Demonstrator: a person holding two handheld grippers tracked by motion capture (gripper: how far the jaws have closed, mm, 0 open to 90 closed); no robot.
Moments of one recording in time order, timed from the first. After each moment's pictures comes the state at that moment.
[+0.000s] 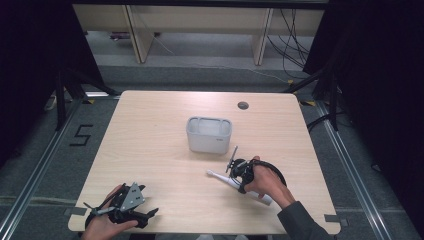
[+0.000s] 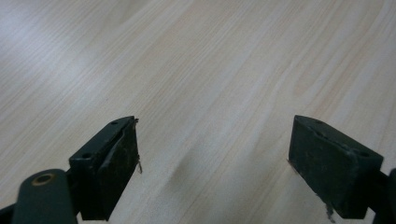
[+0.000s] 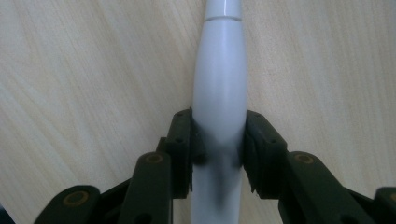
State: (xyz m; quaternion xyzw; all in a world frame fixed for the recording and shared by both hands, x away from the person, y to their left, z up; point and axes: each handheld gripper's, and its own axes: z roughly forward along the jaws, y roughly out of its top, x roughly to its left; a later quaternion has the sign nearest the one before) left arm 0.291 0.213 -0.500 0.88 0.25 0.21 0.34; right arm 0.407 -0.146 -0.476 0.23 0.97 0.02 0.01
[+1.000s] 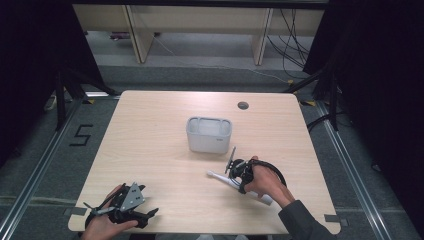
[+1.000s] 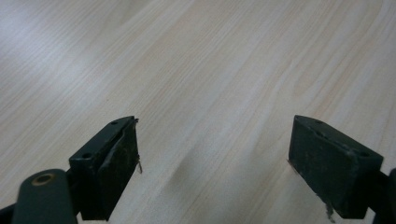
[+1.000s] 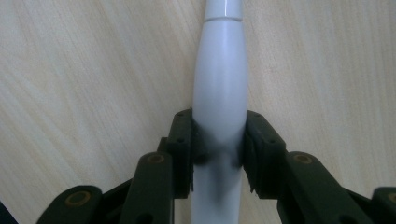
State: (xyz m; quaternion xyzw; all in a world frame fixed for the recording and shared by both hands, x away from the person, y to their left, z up) left arm 0.291 0.214 -0.499 0.88 0.25 0.21 0.34; right arm 0.406 -0.144 -0.475 0.22 0.98 0.01 0.02
